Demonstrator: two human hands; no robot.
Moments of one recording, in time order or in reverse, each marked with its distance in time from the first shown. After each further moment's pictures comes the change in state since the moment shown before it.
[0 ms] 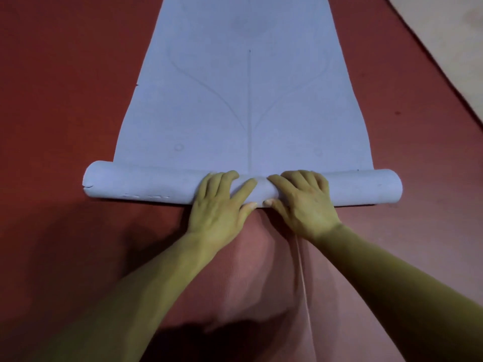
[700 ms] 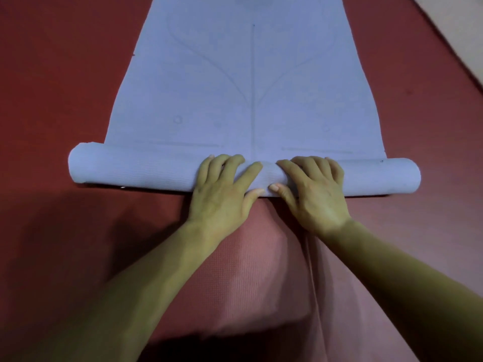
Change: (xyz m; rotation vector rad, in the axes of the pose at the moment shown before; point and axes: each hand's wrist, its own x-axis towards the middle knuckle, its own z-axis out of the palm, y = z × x) left_hand -0.027 0.010 0.008 -0.006 0.051 -0.008; right_hand -0.029 -0.005 0.019 -0.052 0.167 0.019
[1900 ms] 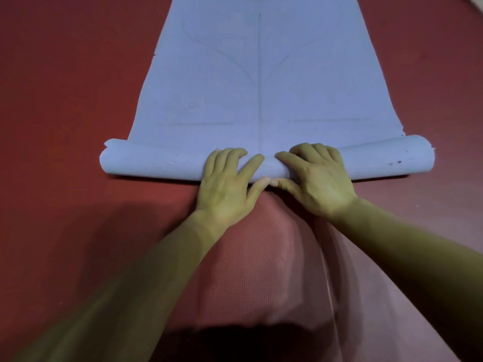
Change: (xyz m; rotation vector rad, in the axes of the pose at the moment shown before) left_hand -0.044 0.019 -0.012 0.022 -0.014 -0.024; right_hand -0.039 -0.008 -0.012 0.126 -0.052 -0.122
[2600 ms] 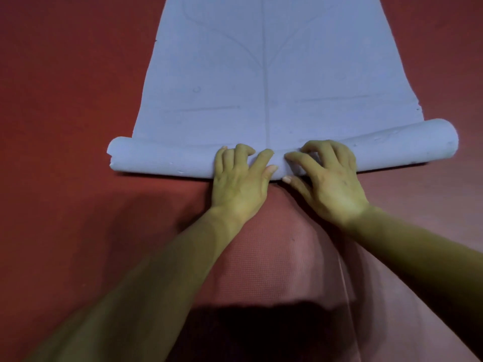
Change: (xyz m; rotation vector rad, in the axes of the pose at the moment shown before) left_hand -0.018 0.019 0.002 0.062 0.002 -0.079; right_hand -0.042 -0.021 0.009 0.061 0.166 0.053
